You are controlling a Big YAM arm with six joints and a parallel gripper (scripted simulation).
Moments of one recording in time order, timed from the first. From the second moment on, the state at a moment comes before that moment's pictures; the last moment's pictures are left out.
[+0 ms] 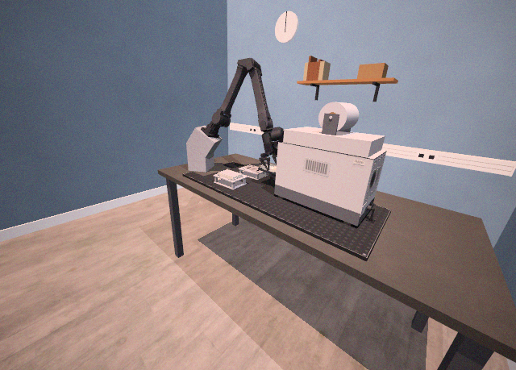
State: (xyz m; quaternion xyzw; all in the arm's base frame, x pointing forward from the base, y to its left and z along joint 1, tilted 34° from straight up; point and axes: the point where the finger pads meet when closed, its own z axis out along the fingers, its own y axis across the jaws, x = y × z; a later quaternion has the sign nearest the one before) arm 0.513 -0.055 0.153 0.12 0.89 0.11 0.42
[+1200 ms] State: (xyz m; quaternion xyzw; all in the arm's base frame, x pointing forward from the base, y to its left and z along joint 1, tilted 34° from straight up) arm 0.513 -0.059 0.153 0.12 0.89 0.11 0.42
